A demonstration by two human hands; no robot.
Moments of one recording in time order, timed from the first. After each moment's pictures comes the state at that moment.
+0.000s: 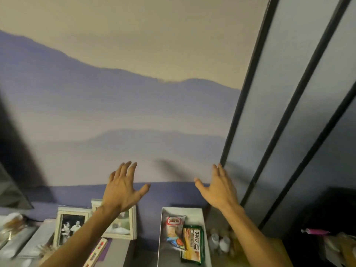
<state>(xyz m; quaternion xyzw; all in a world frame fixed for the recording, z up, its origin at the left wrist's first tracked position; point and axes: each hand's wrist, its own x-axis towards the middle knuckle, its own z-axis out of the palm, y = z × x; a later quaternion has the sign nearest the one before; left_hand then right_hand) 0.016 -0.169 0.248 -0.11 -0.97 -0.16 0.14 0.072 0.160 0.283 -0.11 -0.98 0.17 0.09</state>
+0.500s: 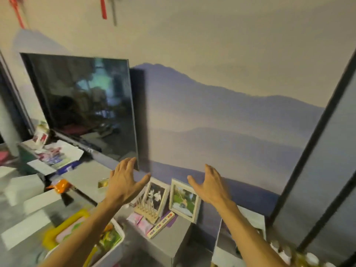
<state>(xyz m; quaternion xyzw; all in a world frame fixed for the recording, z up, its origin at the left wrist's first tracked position) 0.297 -0.374 0.317 0.15 -0.95 -0.16 0.22 0.205 -0.081 0.330 0.14 -0.96 0.25 0.03</state>
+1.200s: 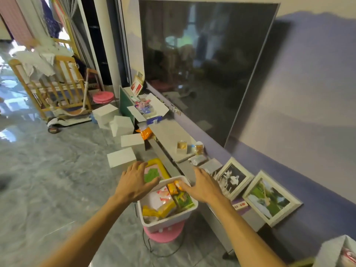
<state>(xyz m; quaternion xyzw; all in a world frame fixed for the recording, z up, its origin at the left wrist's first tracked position) 0.480 -0.656 0.190 0.36 -0.91 -0.18 0.07 0.289 -0.463 0.204 0.40 -0.89 0.15 -0.18</state>
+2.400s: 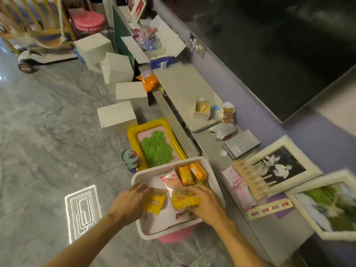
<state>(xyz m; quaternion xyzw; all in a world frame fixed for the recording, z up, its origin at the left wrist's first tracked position) 0.418 -0.810 -0.185 0.23 -0.96 -0.14 -0.10 0.186 -0.602 -0.186 0.45 -0.82 0.19 -0.29</state>
